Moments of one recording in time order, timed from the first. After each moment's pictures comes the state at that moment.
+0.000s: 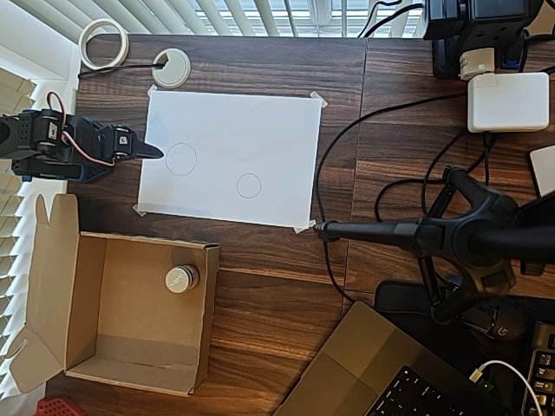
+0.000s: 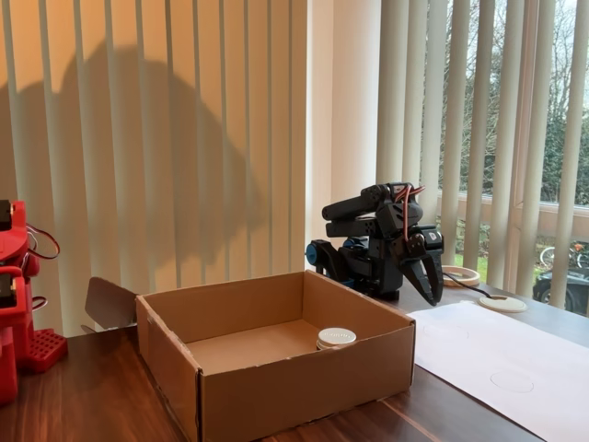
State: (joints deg) arm -0.1 192.1 175.0 73.8 -9.3
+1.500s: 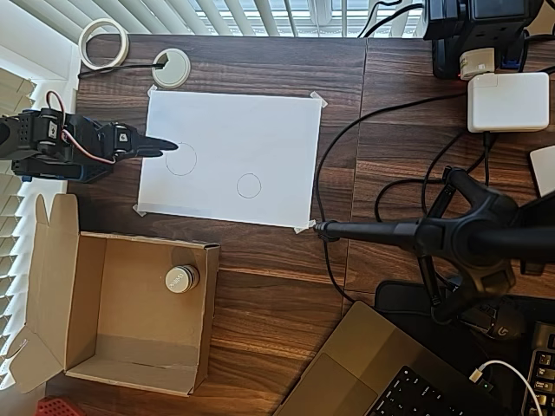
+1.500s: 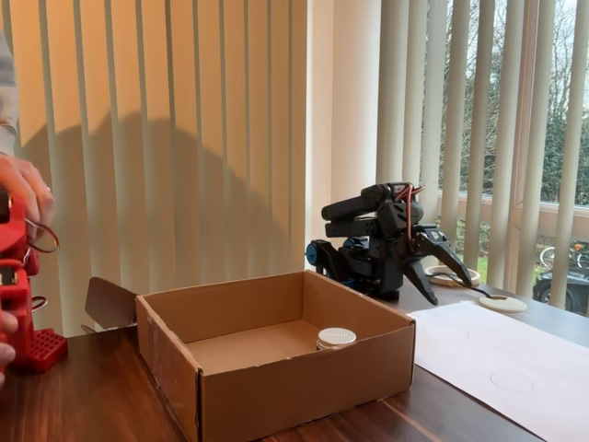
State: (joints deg) arm -0.1 191.6 173.7 73.6 -16.1
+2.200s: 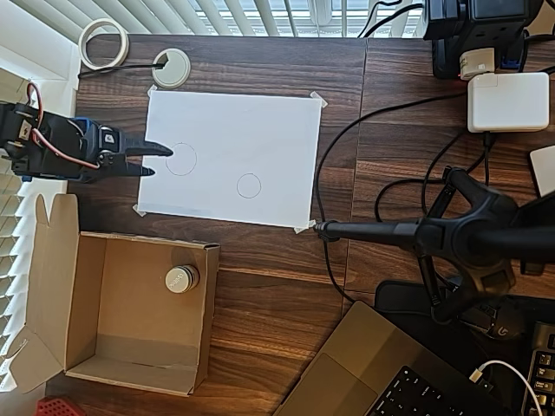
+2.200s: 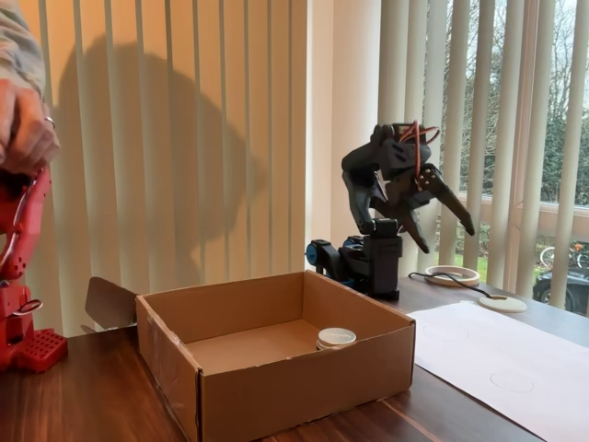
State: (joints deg) arm 20.0 142.3 125.1 72.8 -54.4
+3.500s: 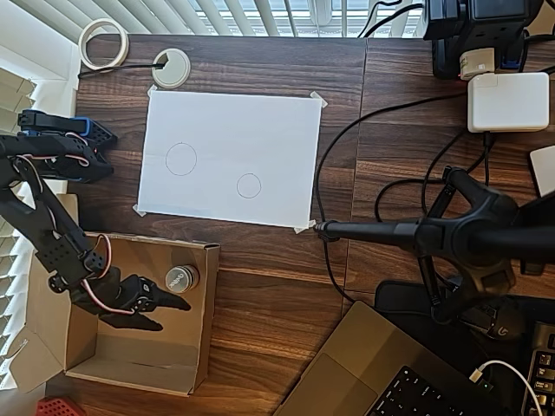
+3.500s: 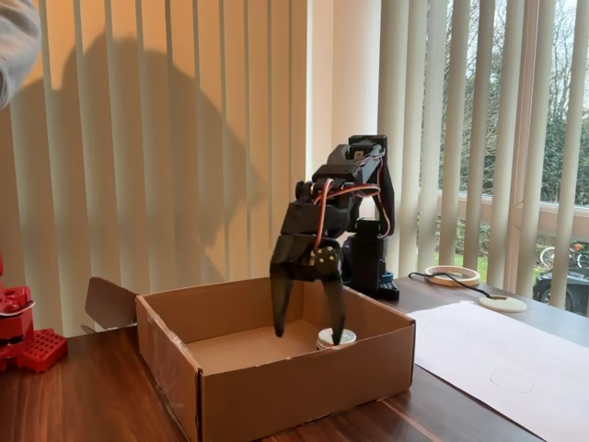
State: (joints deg) arm 51.2 80.9 101.3 31.6 -99.7
